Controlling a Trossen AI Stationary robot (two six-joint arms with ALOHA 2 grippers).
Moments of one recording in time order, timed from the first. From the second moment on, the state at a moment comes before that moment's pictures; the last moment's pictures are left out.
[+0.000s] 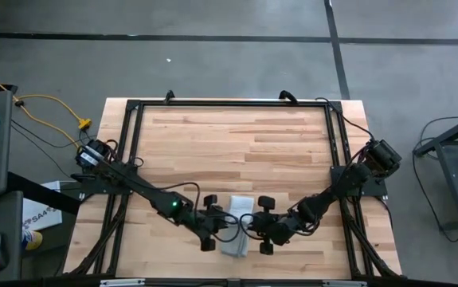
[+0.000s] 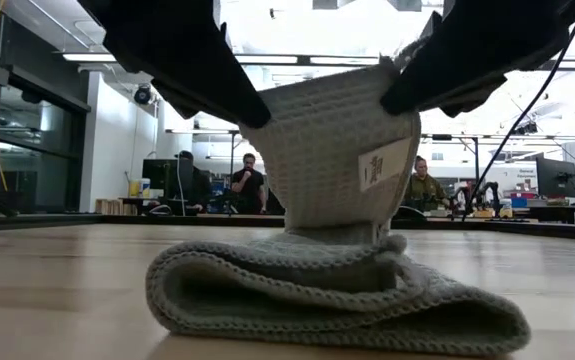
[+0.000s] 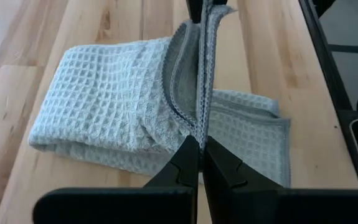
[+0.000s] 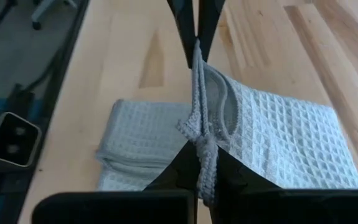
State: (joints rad) left arm -0.54 1.75 1.08 -0.12 -0.27 -0.48; right arm 0.62 1.73 0.98 -0.02 0.41 0.53
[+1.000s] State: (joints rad) left arm -0.57 1.75 1.08 -0.05 -0.12 -0.50; right arm 0.67 1.83 0.98 0.24 0.27 0.56
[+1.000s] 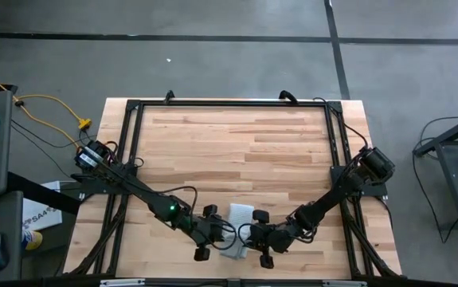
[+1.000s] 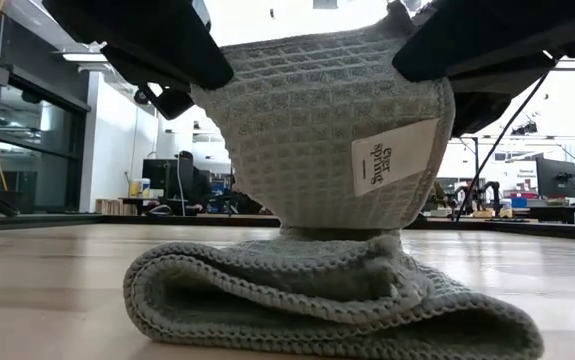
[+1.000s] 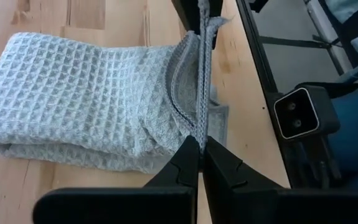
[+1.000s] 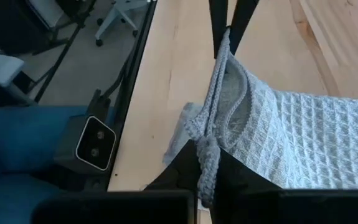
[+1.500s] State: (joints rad) left arm -0.54 1.81 1.08 -0.04 -0.07 -0.53; right arm 0.65 1.87 0.98 0.24 0.20 0.66
